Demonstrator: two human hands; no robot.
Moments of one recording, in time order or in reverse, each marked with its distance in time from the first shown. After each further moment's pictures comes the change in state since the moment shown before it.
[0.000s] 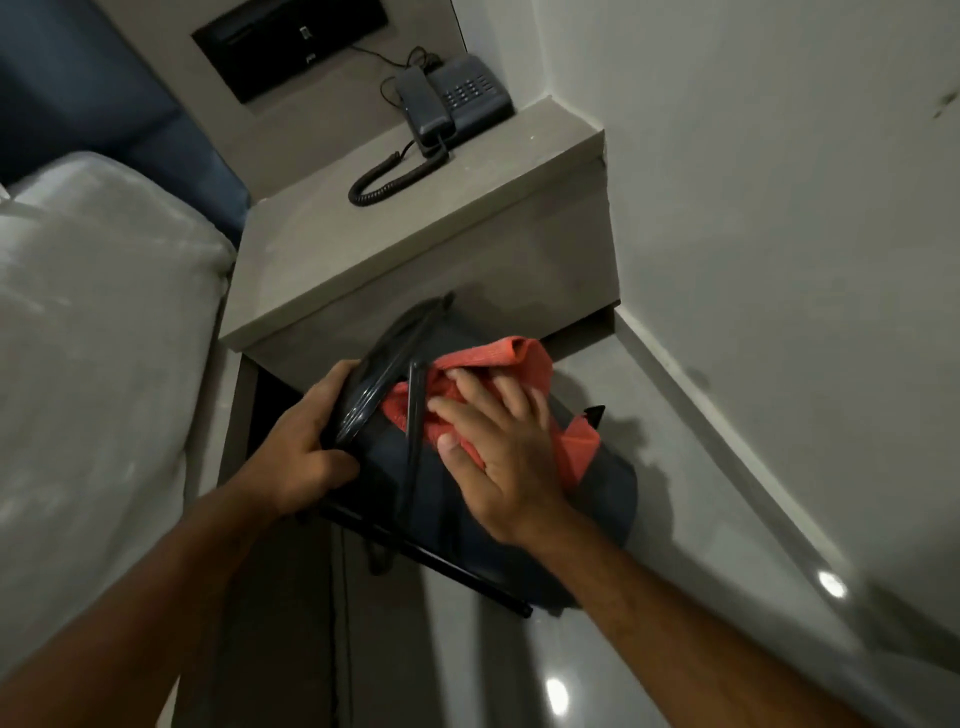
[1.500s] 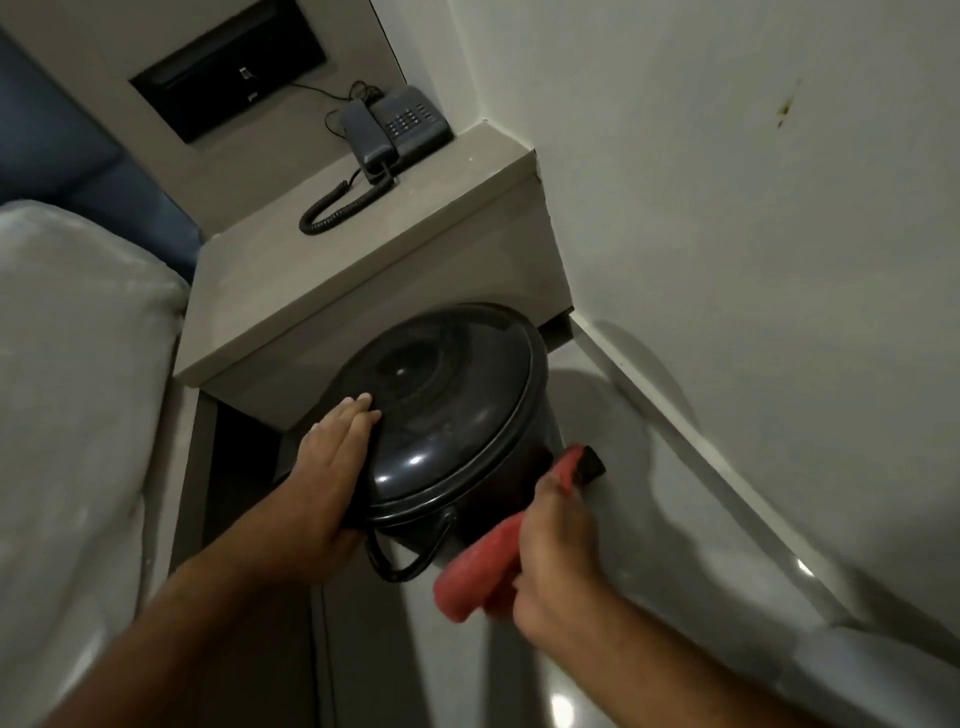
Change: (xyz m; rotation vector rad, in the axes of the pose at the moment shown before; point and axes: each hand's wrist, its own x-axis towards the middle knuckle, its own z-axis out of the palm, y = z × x) left_hand -0.015 0.010 0.039 0.604 -0.094 0.266; right_hand -0.044 -0.033 -0.044 0.971 0.295 1.557
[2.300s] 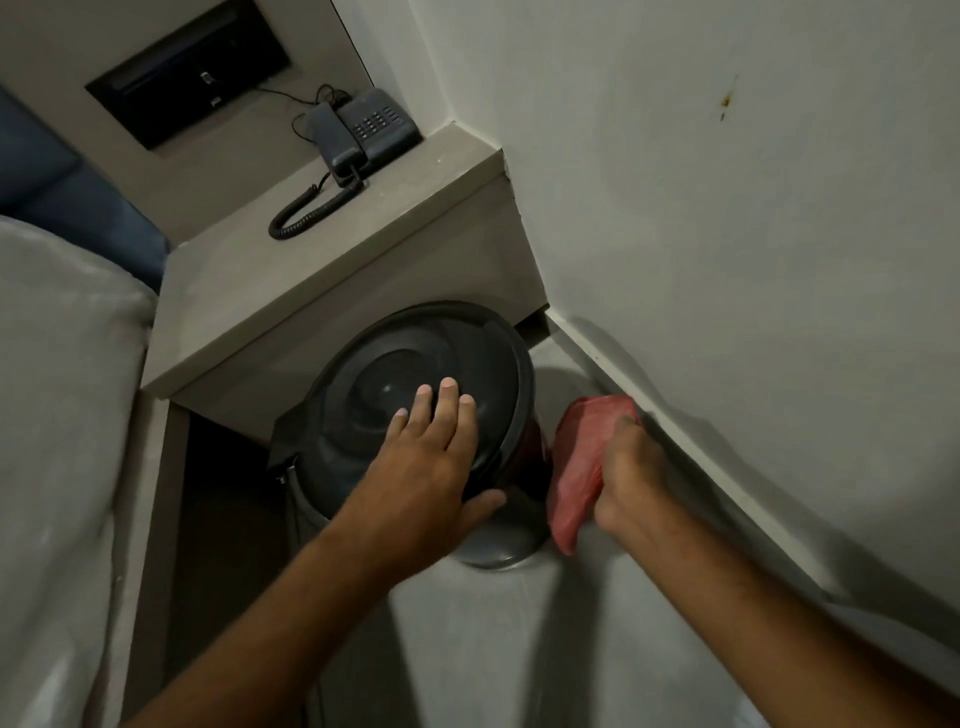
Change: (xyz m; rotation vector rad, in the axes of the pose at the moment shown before) left_hand 0.051 0.092 0.031 0.255 0.021 0.006; right_hand 0.060 -0.069 -0.055 0.163 0.168 -0.060
